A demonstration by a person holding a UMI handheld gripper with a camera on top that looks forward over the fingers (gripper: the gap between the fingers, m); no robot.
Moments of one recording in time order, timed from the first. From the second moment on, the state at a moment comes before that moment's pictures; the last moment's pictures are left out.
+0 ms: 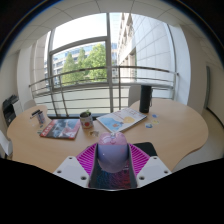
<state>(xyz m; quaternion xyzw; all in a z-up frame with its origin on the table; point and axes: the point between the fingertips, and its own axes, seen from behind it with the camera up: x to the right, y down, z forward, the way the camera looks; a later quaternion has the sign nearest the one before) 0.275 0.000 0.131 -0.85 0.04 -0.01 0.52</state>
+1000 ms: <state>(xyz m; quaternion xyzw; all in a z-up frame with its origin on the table) 0.247 -0.205 0.181 -0.87 0.04 -0.08 0.49</state>
